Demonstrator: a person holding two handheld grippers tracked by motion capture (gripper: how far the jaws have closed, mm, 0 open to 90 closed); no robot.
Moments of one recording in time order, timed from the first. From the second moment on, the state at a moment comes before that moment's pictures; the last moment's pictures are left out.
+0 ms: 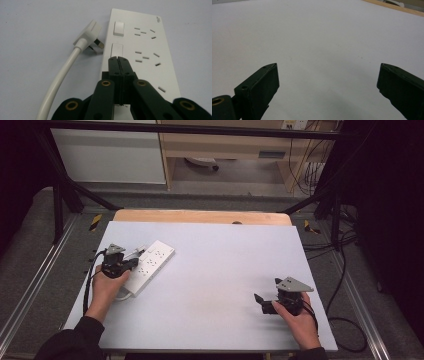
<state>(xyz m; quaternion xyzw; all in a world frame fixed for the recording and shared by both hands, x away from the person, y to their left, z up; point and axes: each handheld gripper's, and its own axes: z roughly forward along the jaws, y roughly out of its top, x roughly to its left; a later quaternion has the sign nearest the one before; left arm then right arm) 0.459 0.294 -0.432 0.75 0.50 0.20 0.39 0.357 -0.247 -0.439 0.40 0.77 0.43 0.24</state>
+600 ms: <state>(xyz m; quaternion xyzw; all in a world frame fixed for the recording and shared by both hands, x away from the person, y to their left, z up) 0.461 0.287 -0.433 0.76 0.49 0.21 0.38 0.356 -0.247 -0.439 0.39 0.77 0.43 0.25</state>
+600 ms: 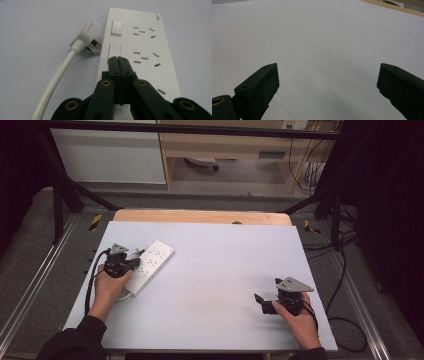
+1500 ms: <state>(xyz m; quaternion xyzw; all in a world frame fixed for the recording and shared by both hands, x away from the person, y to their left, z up) 0.461 0.287 -0.433 0.76 0.48 0.21 0.39 0.356 -0.247 -0.438 0.39 0.77 0.43 0.25</state>
